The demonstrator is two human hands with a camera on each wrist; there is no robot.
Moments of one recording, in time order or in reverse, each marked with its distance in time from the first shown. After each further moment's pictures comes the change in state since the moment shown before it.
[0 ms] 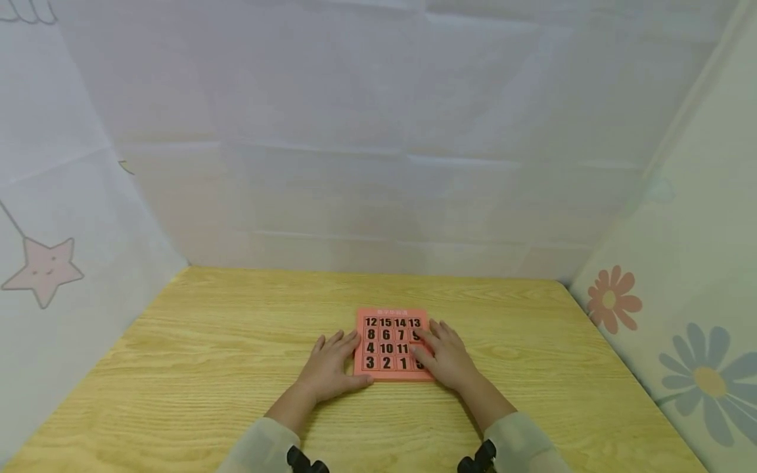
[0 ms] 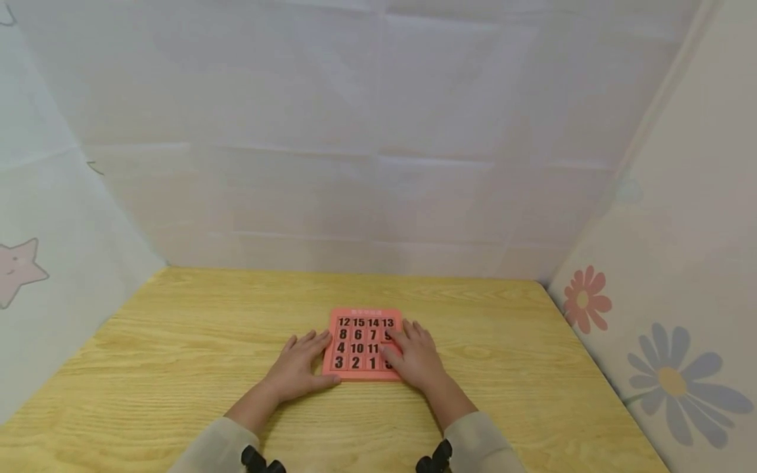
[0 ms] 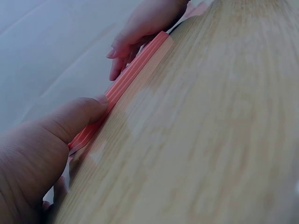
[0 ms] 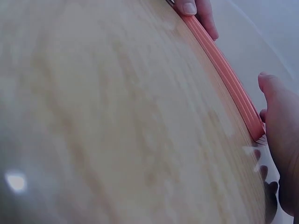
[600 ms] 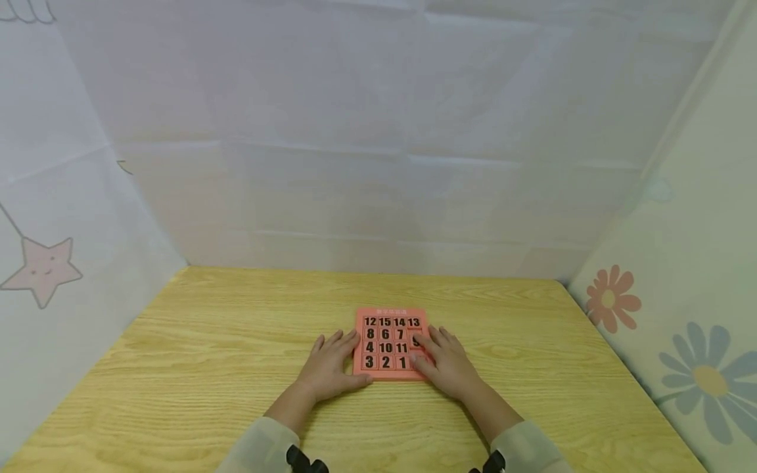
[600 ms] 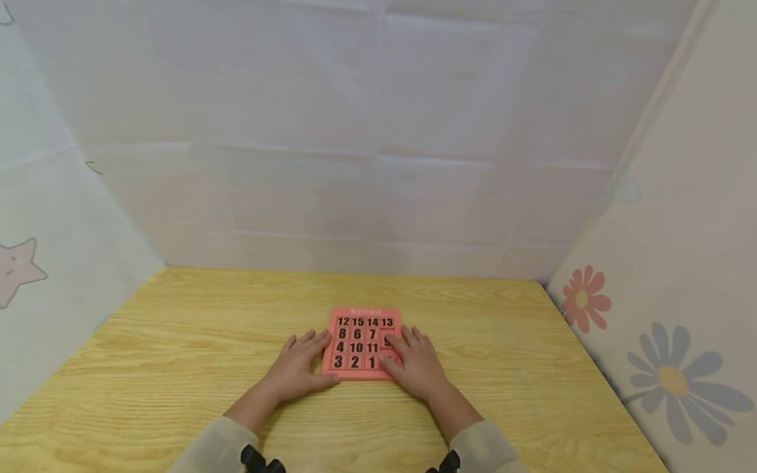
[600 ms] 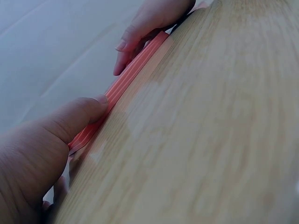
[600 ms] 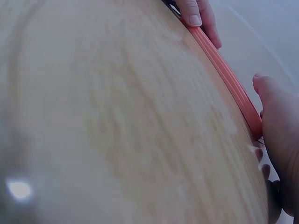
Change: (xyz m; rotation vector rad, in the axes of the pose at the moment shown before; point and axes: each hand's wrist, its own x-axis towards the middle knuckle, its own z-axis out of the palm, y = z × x) left_hand 0.002 -0.002 0.000 0.009 0.005 -0.012; right_hand -0.013 -0.002 0.002 0.006 -0.013 0.002
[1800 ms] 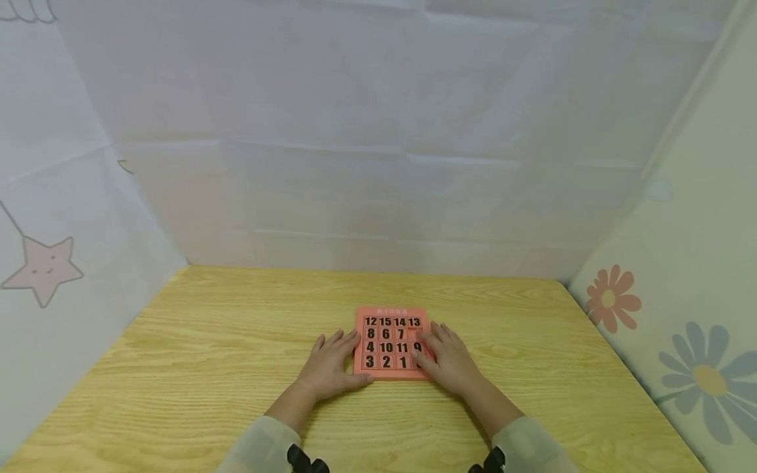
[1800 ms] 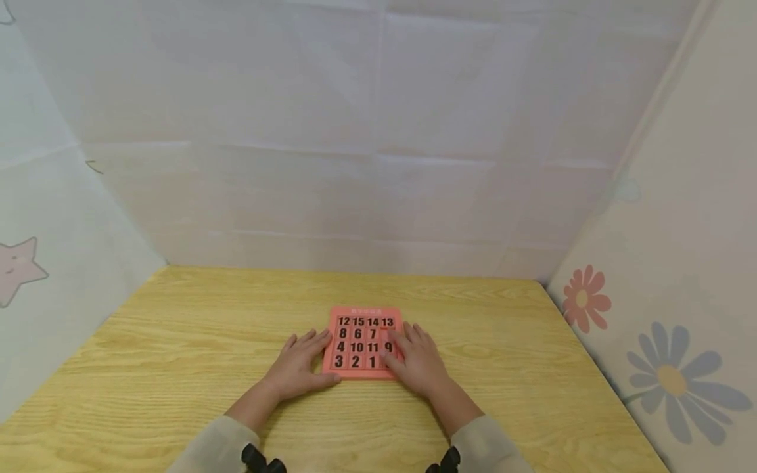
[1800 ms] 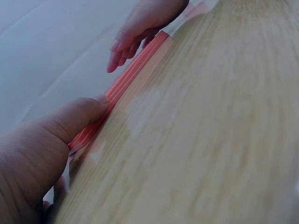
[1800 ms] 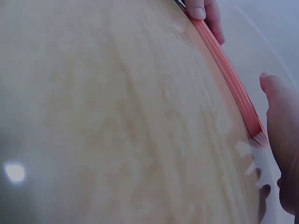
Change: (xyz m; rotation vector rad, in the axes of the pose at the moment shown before) left_hand -0.001 0.001 -0.001 -0.001 -0.005 0.001; right_hand 0.002 -0.002 -0.007 -0.028 0.007 -0.019
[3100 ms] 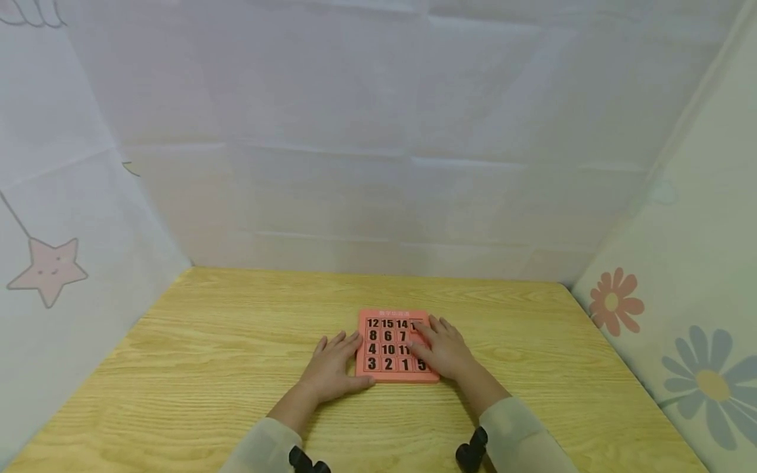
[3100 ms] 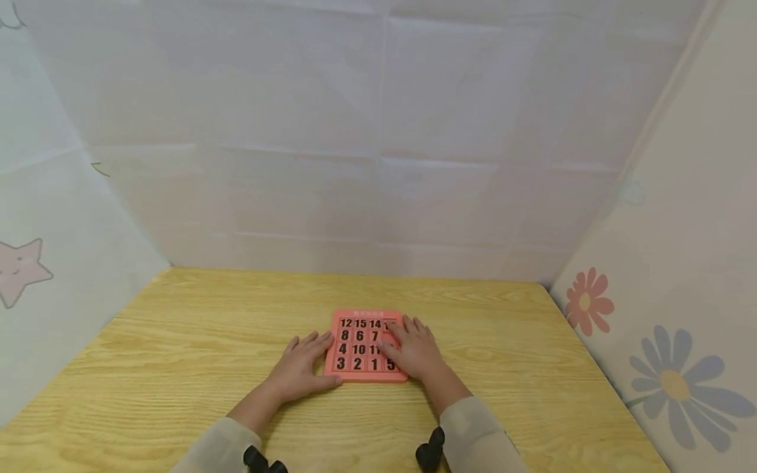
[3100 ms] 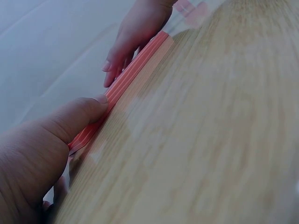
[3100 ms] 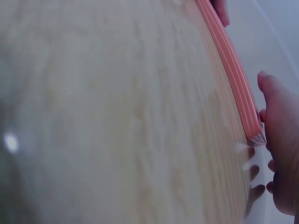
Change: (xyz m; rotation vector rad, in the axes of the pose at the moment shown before) left_hand 0.001 0.000 0.003 -0.004 0.003 0.006; right_hand 0.032 0.002 0.002 -0.073 -0.094 0.094
